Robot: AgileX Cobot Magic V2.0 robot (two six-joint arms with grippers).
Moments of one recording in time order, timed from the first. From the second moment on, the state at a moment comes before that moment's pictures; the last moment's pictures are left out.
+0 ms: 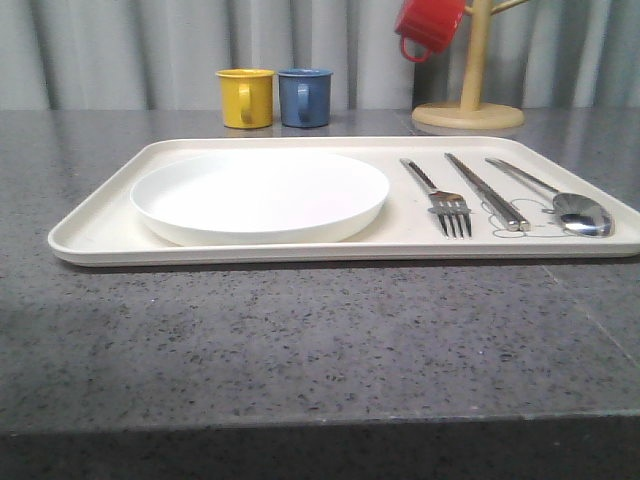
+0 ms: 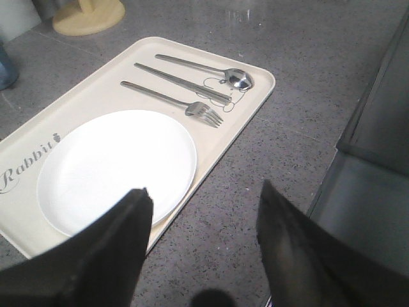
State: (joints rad) left arm -0.86 0.73 -0.86 -0.07 0.68 0.17; right arm 0.33 0.39 -0.79 0.08 0.95 -0.12
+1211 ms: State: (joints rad) left arm -0.86 0.72 -0.86 -0.07 0.68 0.17; right arm 0.33 0.39 -0.79 0.08 0.95 -0.11
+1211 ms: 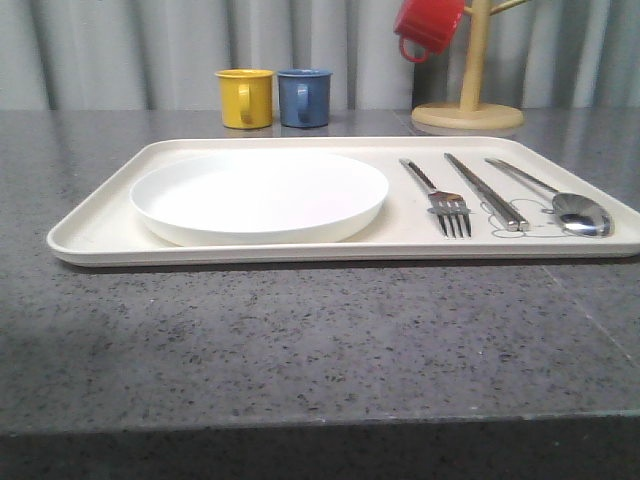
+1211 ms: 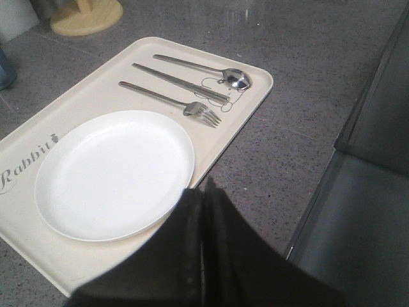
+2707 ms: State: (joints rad) left arm -0.10 0.00 0.00 -0.11 0.05 0.17; right arm 0.33 0.39 -0.79 0.08 0.95 -0.11
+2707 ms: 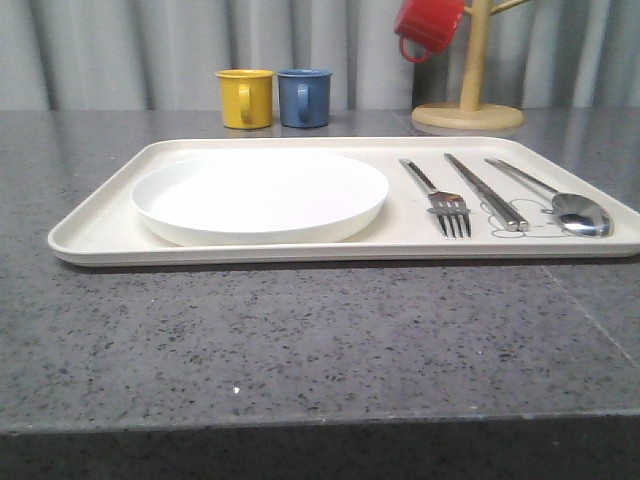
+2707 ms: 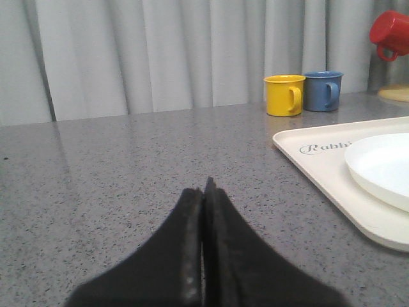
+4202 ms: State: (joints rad) left arm -0.10 0.00 0.00 -0.11 0.05 0.17; right arm 0.05 0.00 0.01 0.12 0.16 -0.11
